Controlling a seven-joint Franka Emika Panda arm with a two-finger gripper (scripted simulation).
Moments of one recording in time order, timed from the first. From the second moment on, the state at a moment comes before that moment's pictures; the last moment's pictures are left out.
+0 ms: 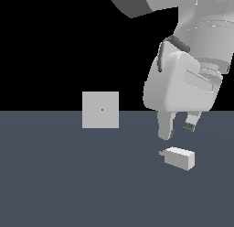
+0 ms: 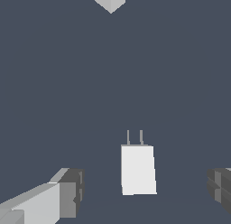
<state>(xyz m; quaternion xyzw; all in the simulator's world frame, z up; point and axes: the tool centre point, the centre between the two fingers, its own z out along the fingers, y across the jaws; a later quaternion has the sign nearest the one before) -0.084 -0.114 0.063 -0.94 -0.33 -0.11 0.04</state>
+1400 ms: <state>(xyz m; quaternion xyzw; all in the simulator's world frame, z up) -0.084 -0.115 0.012 -0.93 -0.34 -0.11 0.04</state>
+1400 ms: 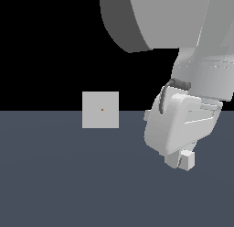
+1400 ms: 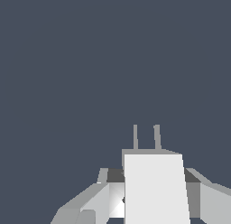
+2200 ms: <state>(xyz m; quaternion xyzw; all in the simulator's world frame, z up) -0.086 -0.106 0.017 -0.94 -0.32 -0.11 0.04</state>
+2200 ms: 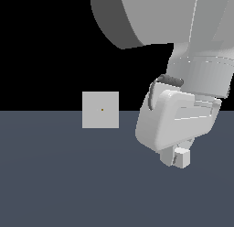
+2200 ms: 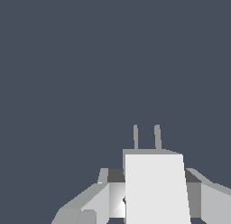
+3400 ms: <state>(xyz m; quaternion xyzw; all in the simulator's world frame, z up) -0.085 -0.020 0.061 -0.98 -0.13 -0.11 0.02</state>
